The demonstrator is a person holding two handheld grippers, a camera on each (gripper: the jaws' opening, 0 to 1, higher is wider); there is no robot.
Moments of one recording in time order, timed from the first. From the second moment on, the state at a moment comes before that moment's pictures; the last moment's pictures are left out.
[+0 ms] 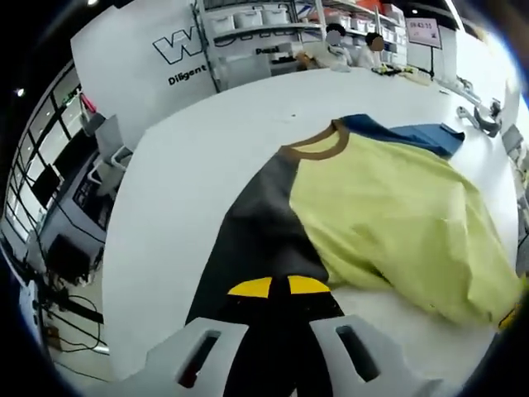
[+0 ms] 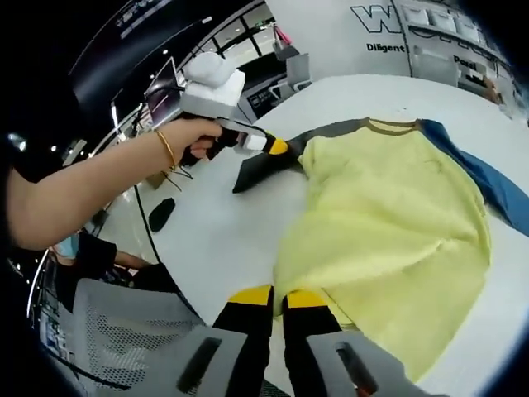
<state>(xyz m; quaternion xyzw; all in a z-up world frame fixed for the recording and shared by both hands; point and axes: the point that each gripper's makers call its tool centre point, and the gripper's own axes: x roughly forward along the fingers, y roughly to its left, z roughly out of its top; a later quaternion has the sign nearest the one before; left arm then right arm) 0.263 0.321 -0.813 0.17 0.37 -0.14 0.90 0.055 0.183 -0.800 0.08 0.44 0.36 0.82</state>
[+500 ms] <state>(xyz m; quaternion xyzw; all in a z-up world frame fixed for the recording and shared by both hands) 0.277 0.342 -0.813 0.20 0.36 -0.13 0.90 0.046 0.180 -0.816 0.11 0.45 0.37 0.80</state>
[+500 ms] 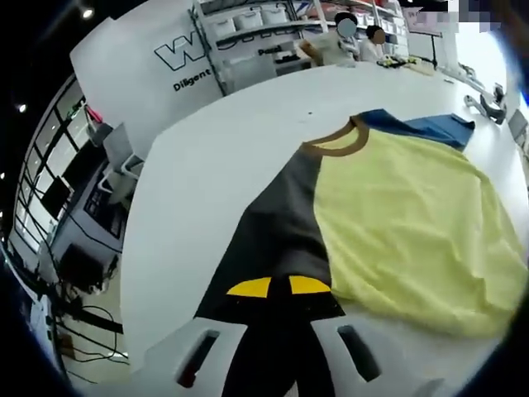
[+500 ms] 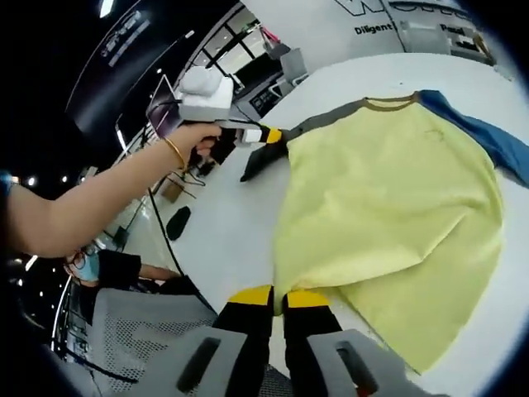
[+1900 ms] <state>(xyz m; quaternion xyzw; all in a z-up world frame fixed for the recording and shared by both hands) 0.222 0.289 -0.844 0.07 0.40 -0.20 0.89 0.066 0.038 -0.847 -0.03 0.48 0.13 0.87</state>
